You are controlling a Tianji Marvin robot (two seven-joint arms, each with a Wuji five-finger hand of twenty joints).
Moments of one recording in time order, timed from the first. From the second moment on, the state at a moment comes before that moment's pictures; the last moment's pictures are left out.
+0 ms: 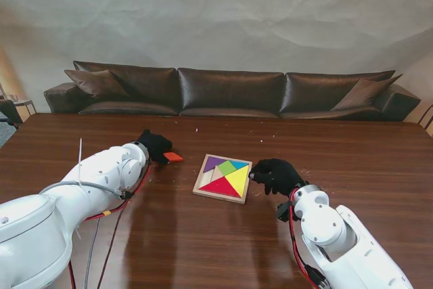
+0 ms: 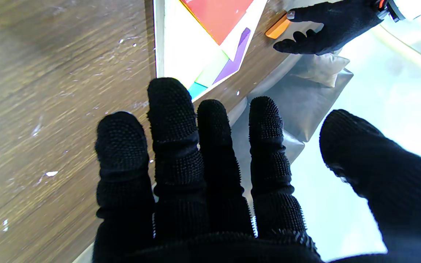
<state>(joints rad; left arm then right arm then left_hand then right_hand) 0.63 -1.33 -0.25 -0.32 0.52 -0.13 0.19 -1.48 -1.14 1.17 -1.53 -0.29 0.09 0.00 0.69 -0.45 0.69 -0.15 0.59 0.18 0.12 0.24 0.60 0.21 0.17 0.49 0.41 0.30 0.46 0.66 0.02 0.20 1.04 0.78 0.26 -0.64 1.23 -0.17 0.88 -0.05 0.66 0.30 0.97 0.11 0.67 0.49 1.11 0.14 0.79 0.64 0.74 0.26 1.29 0.67</state>
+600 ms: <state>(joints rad) 0.65 -1.37 -0.26 -0.26 0.49 -0.15 0.24 -1.48 -1.14 1.17 -1.53 -0.28 0.10 0.00 0.69 -0.41 0.70 -0.13 0.61 0.18 0.11 0.26 0.63 0.19 0.19 0.48 0.42 0.30 0.46 0.66 0.02 0.20 1.04 0.79 0.26 -0.64 1.23 -0.17 0.89 -0.05 0.67 0.29 0.97 0.11 0.67 0.49 1.15 0.15 0.79 0.64 0.74 0.26 1.29 0.67</state>
